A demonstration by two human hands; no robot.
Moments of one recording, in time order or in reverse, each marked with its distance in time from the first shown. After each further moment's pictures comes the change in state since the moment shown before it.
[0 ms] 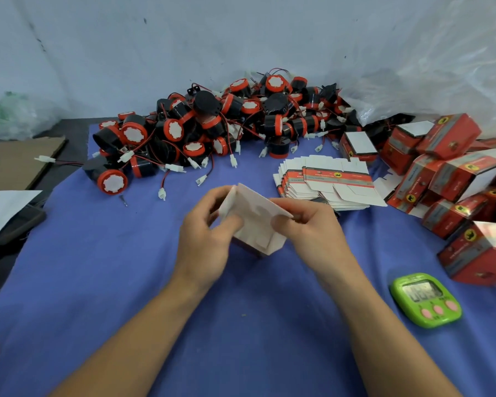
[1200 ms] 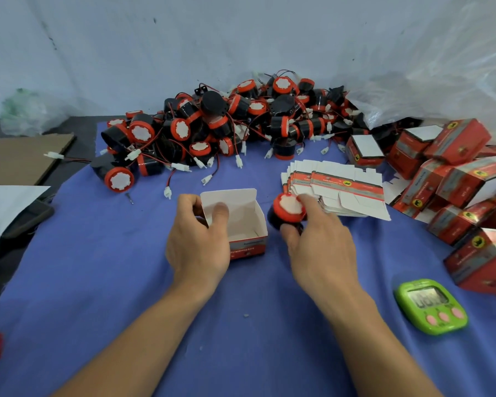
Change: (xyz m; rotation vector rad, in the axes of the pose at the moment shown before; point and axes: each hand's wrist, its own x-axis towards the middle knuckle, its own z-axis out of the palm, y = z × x) left_hand 0.001 -0.007 0.002 0.414 0.415 -0.235; right_hand -0.012 0.007 0.007 -0.764 0.260 0.034
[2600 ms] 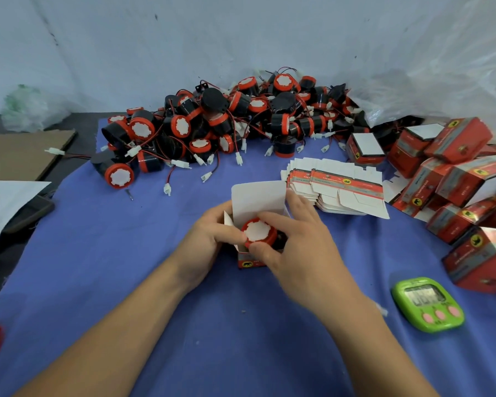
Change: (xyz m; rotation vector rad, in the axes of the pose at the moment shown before) left_hand 0.011 0.000 -0.014 -0.676 -0.997 -0.035; right_hand -0.013 -0.012 -0.008 0.093 -0.204 -0.292
